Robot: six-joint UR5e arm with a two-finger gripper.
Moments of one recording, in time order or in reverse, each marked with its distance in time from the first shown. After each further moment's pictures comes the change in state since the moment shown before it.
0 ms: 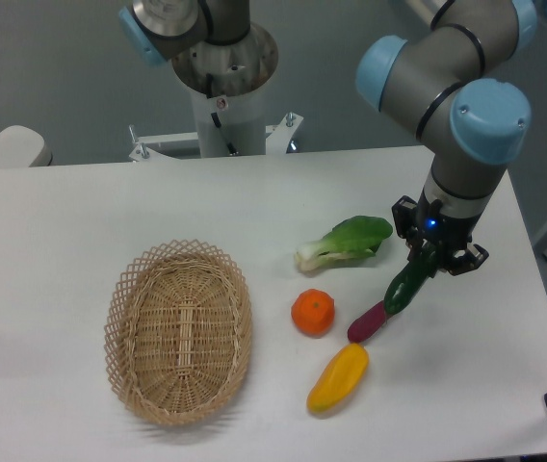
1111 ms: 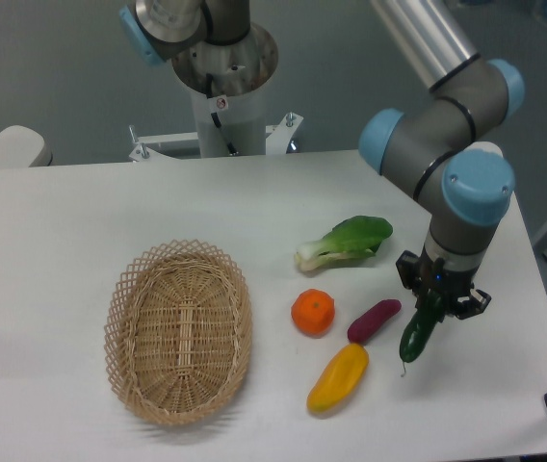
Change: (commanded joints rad) arm -0.008 -0.176 -0.051 0.278 0.002 -0.284
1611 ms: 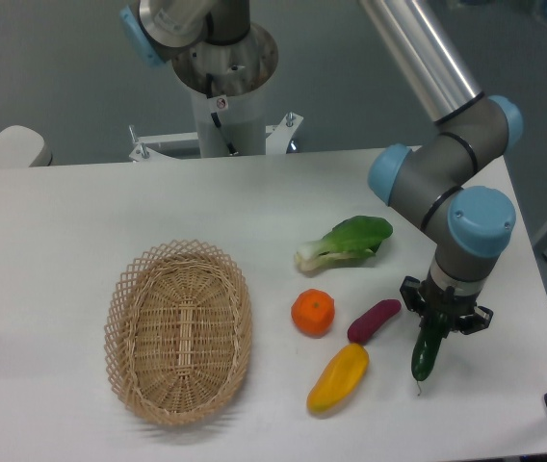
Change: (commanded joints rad) arm 0.043 -0.072 -0.018 0.083 0.006 0.093
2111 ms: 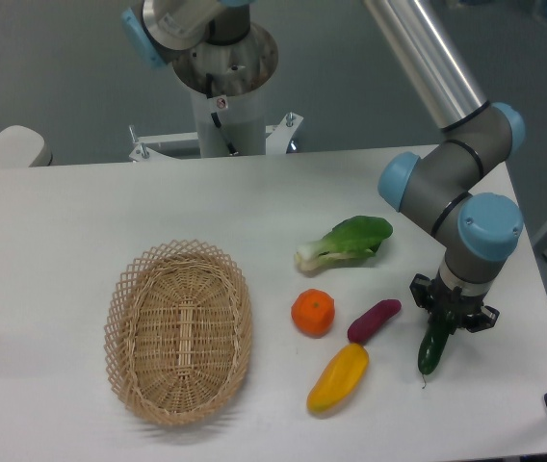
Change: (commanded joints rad) arm 0.006 -0.012 0.034 0.006 0.015 0.019
